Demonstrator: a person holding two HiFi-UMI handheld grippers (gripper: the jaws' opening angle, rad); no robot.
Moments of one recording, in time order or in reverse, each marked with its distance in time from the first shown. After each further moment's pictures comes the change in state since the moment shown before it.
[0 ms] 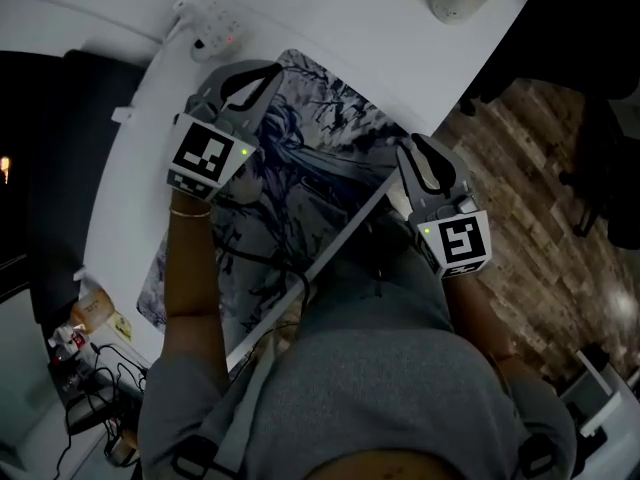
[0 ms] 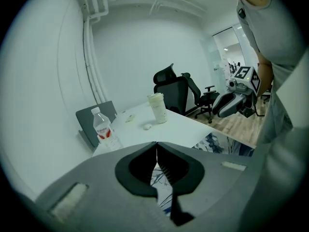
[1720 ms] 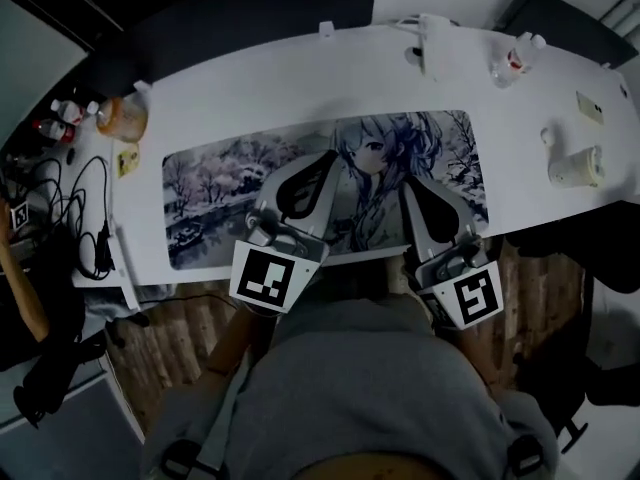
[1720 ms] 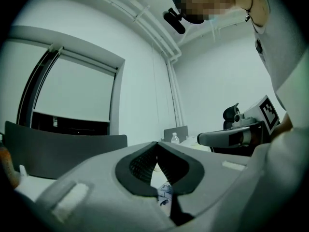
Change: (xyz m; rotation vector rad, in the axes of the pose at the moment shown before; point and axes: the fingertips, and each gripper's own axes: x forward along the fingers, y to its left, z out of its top) left arm -0.315 -0.112 0.028 -0.477 -0.269 0.975; right arm -0.048 0.258 0.153 -0.050 -0.357 0.804
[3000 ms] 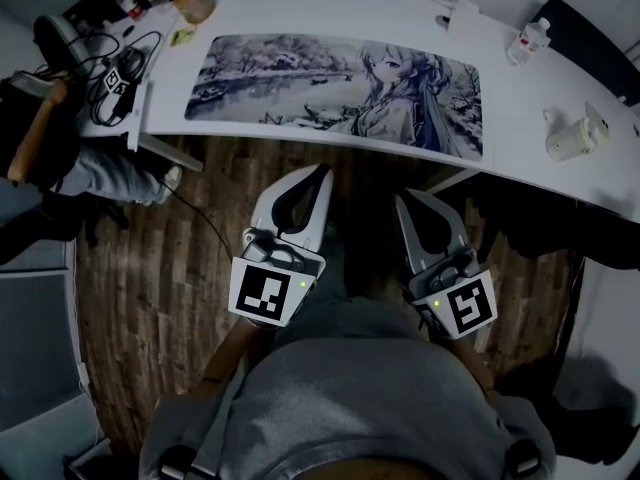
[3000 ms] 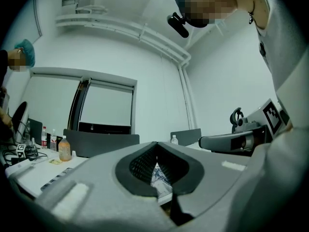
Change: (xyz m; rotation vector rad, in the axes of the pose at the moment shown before) left arm -0.214 -0.207 0.025 -0.021 -0.034 0.352; right arm -0.235 0.138 0.015 0.045 0.021 0.313
